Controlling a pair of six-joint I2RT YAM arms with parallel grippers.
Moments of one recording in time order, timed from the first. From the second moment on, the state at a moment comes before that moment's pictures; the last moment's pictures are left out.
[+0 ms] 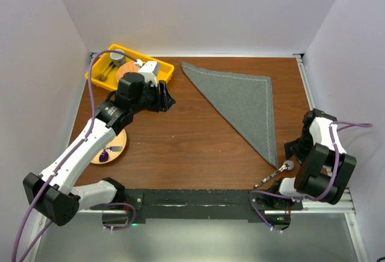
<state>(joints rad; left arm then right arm) -0.50 1.16 1.15 -0.49 0.10 -0.39 -0.45 1.36 0.84 -1.20 0.32 0.89</state>
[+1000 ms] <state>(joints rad) -0.43 1.20 1.12 -0.42 0.16 -0.44 -0.44 1.43 0.78 -1.05 0.16 0.99</state>
